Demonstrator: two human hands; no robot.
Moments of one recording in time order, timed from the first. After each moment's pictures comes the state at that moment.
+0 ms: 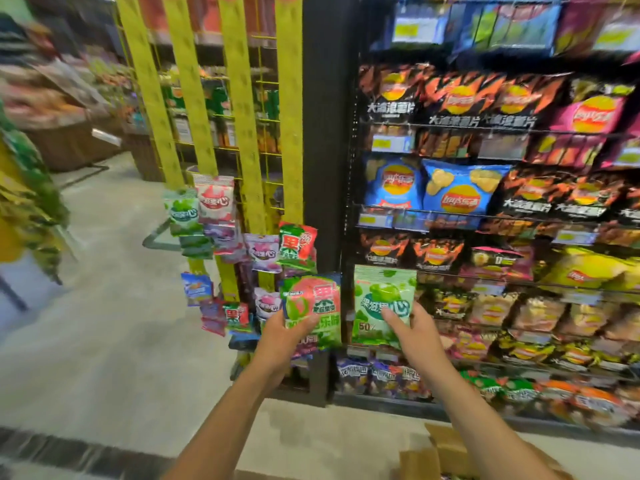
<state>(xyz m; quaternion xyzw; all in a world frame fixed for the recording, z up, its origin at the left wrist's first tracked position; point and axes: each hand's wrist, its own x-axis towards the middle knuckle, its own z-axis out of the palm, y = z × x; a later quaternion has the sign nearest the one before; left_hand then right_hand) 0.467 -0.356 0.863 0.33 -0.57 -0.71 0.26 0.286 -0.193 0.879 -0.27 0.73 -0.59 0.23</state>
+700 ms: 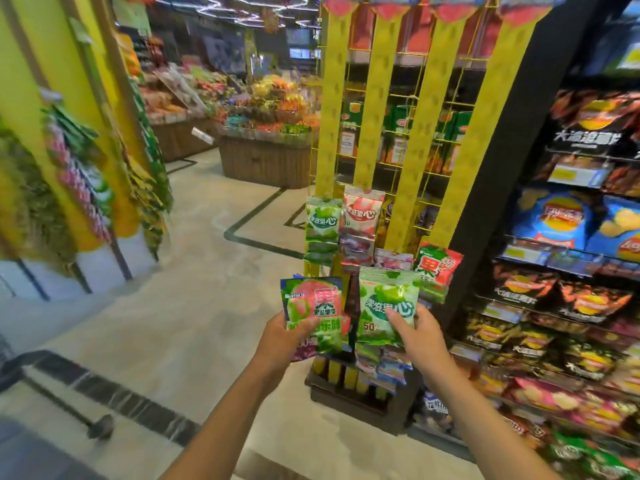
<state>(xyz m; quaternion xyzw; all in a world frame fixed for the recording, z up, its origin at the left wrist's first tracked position) 0.707 -0.540 0.863 0.37 -0.53 -0.68 0.34 0.496 -0.415 0.896 -0.34 0.70 -0.57 0.27</state>
